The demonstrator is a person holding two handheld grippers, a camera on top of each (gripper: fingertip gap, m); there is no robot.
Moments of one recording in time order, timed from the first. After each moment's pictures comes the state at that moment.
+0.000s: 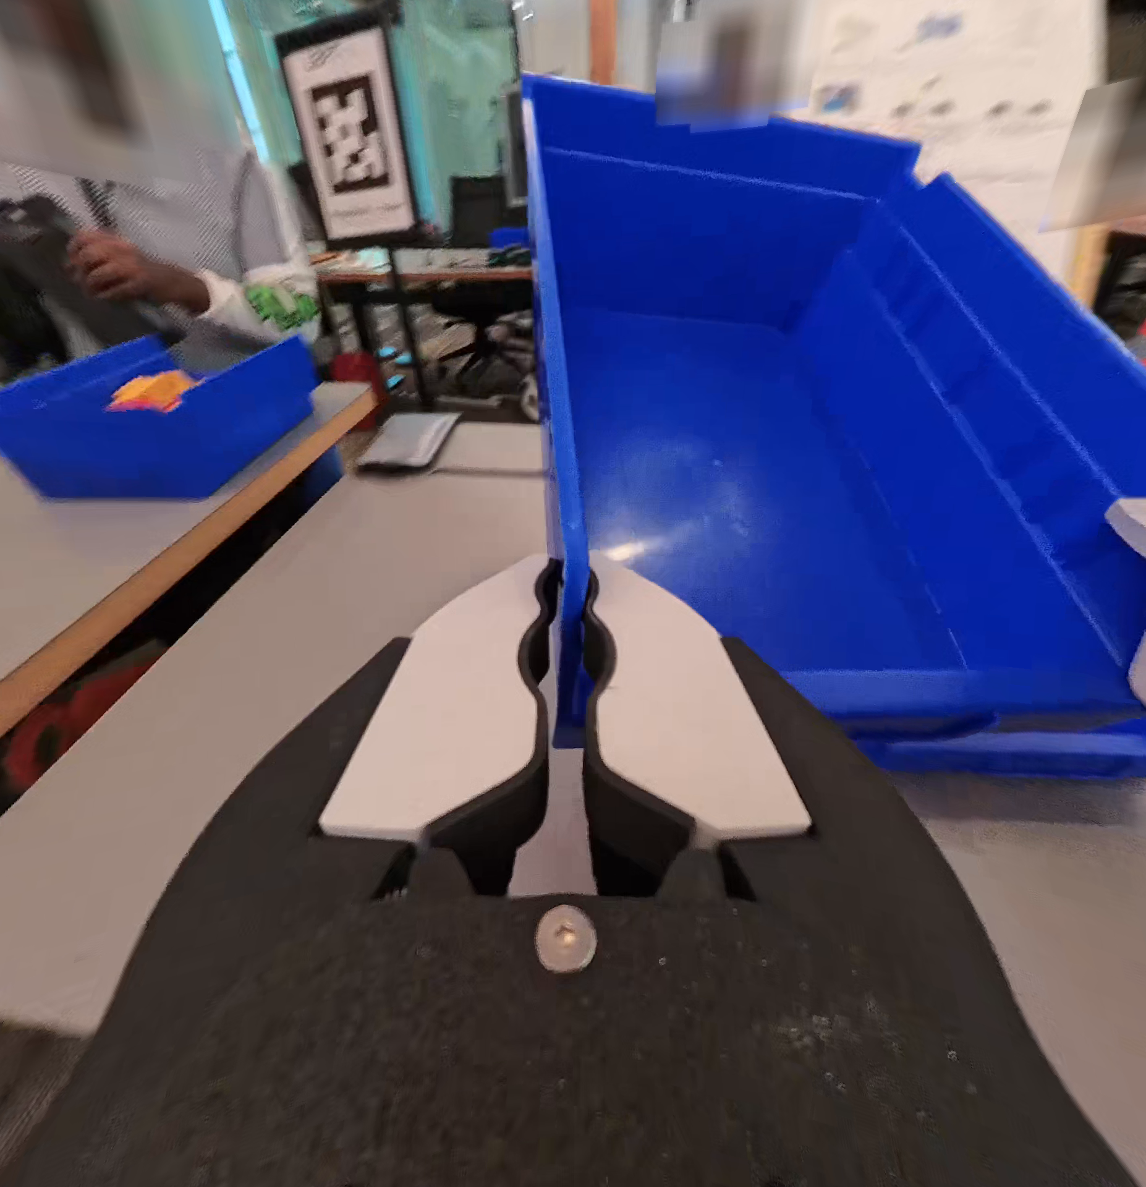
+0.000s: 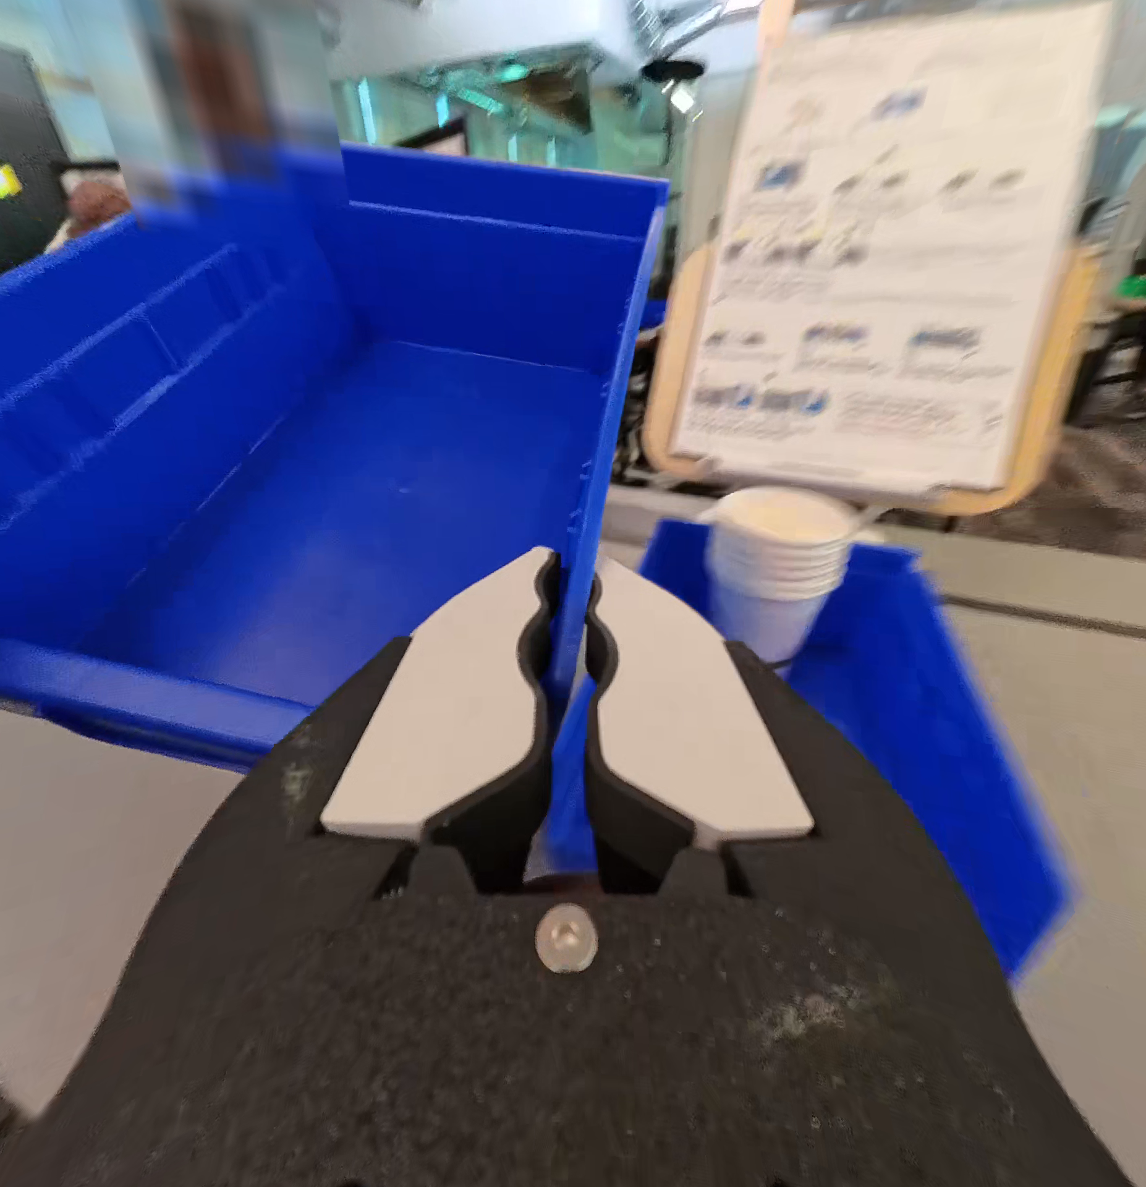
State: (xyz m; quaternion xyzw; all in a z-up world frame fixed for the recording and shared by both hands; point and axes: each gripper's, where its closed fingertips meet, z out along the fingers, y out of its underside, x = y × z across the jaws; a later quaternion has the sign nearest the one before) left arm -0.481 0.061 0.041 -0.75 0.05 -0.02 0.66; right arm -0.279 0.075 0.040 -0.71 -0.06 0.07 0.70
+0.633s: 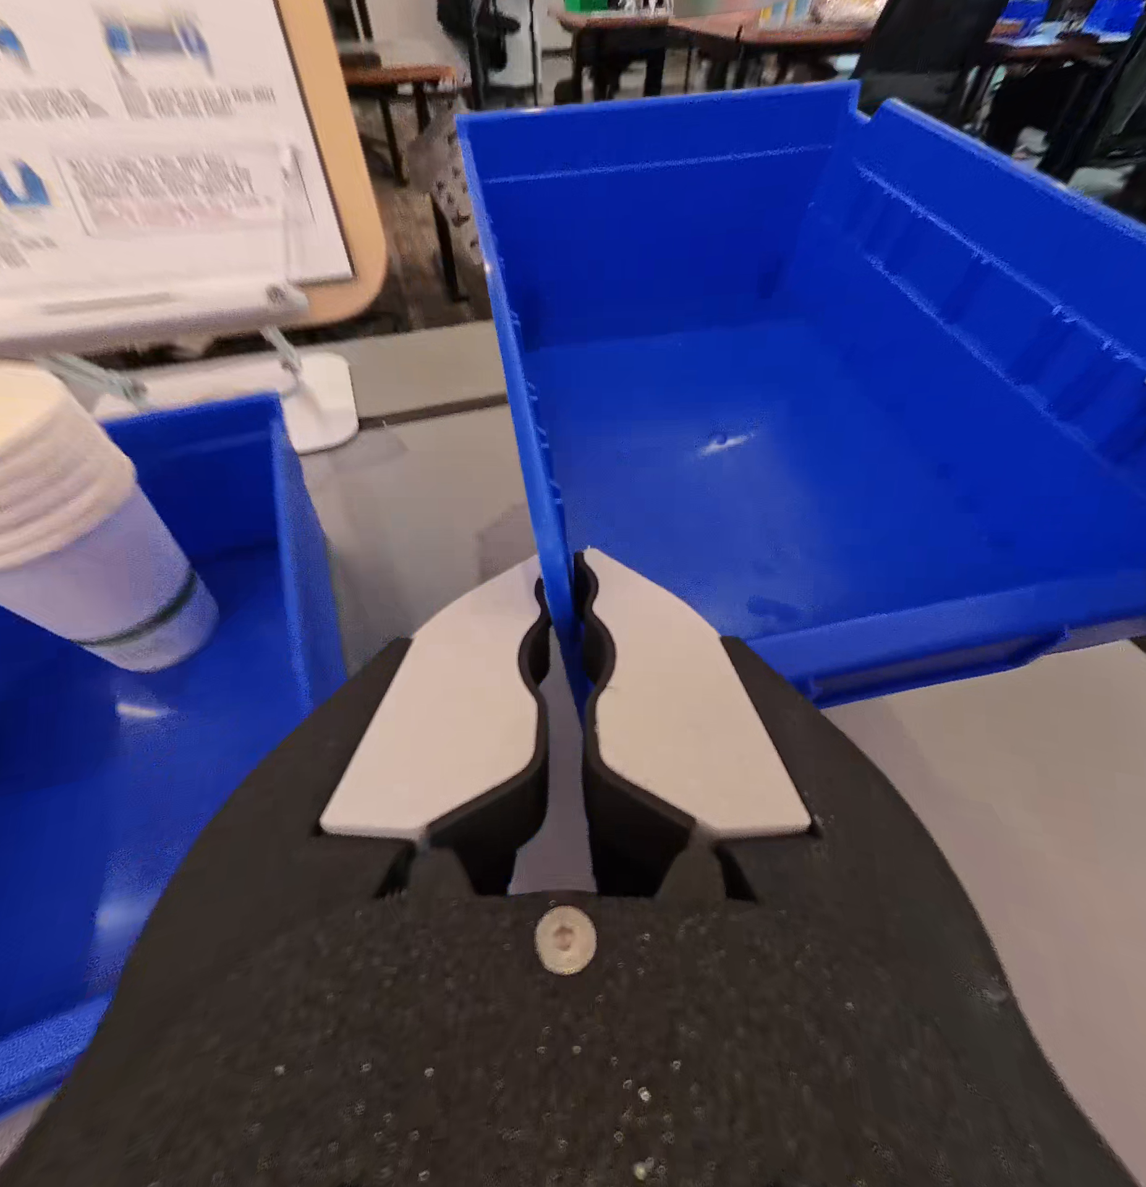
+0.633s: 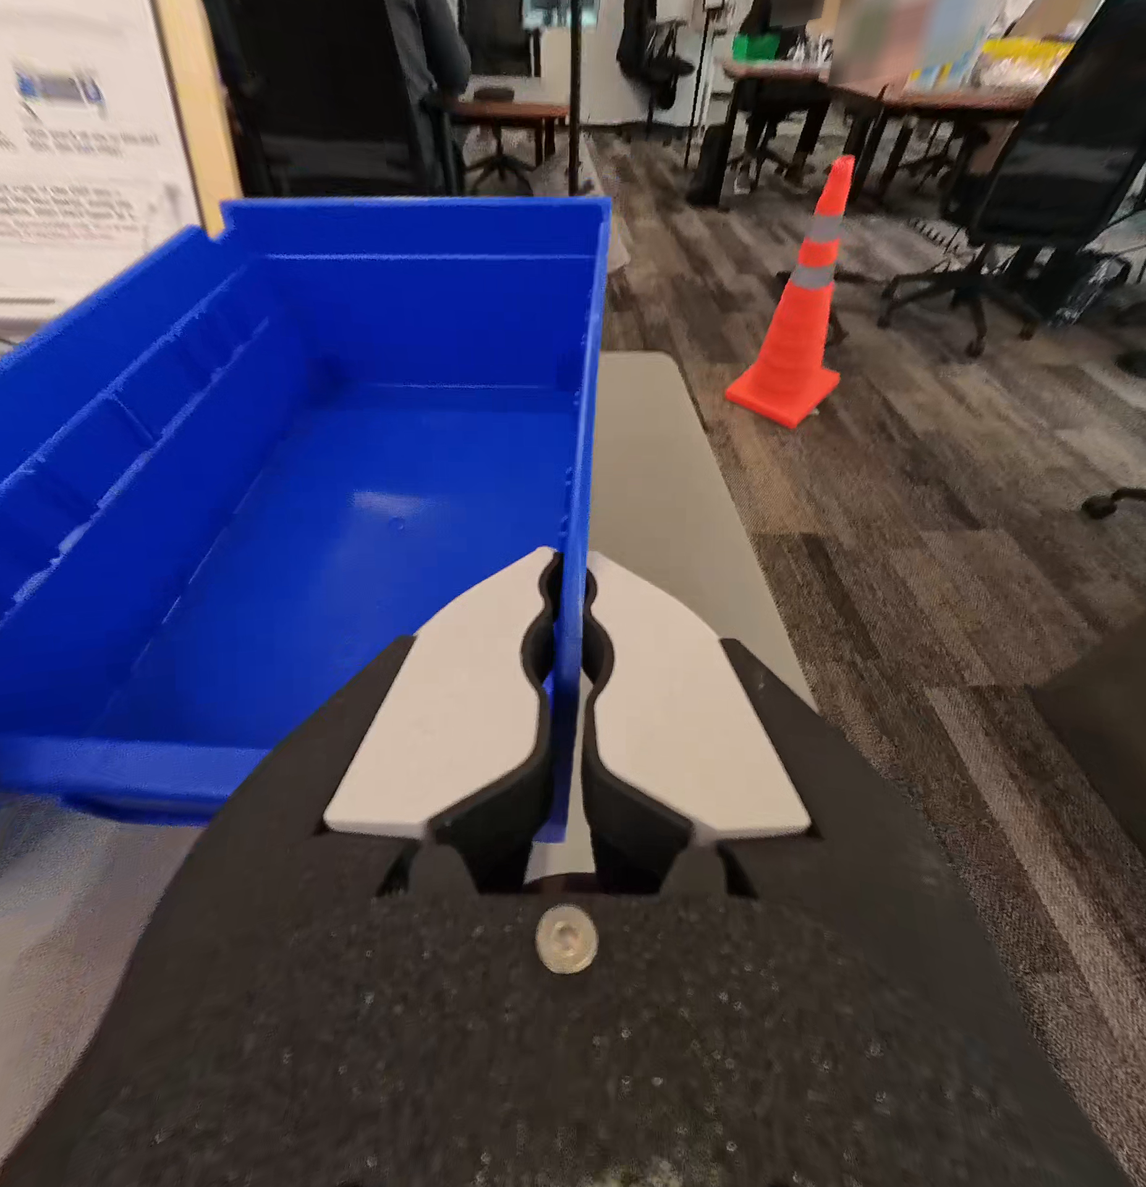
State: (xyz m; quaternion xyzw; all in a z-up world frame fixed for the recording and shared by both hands) left arm 0.007 0.092 -0.037 -0.79 0.22 -0.16 0.56; right arm 0.198 0.044 -0.014 -0.80 0.11 -0.09 0.59
